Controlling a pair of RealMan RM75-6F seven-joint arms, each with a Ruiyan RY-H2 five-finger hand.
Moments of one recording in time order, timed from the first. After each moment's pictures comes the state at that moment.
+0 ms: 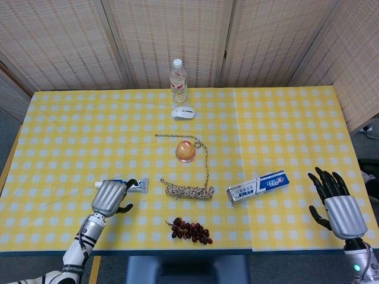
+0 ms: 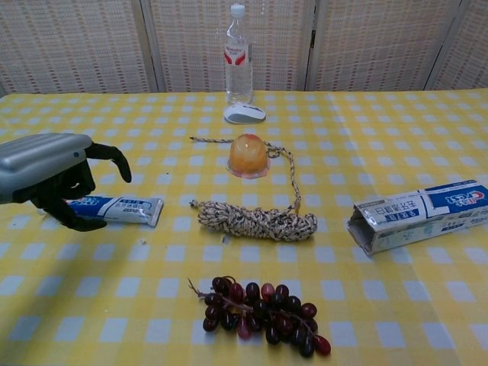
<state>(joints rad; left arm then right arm) -0.46 -1.49 -0.17 -1.73 1.22 1.07 0.57 0.08 -1.13 0.01 -1.58 -1.61 1.49 -0.05</state>
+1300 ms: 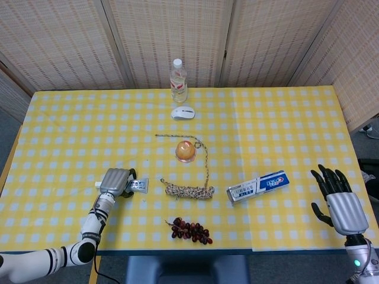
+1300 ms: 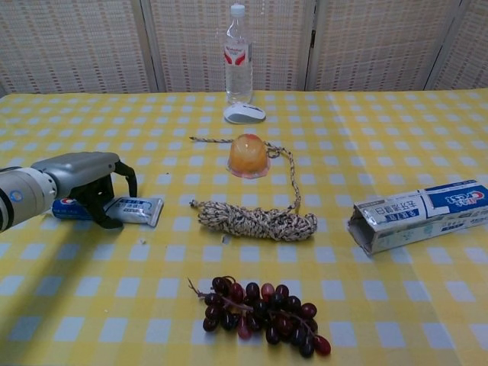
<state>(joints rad) -0.69 -1.63 -0.19 -1.40 0.86 0.93 0.55 0.10 -1.14 0.02 -1.58 -1.56 1.45 -0.06</state>
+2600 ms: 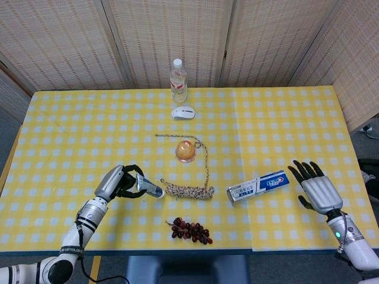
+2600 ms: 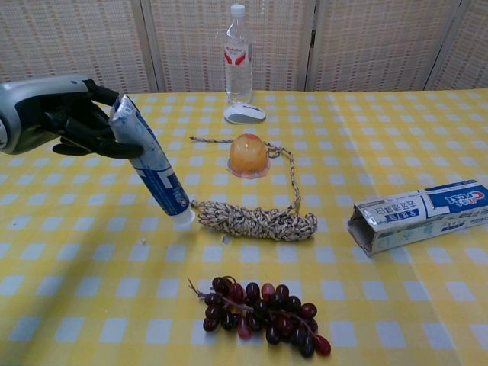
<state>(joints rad) -0.57 -1.33 -0.30 -1.93 0.94 0.95 -0.10 0.33 -1.10 0.05 -1.55 -1.44 1.01 -0.20</state>
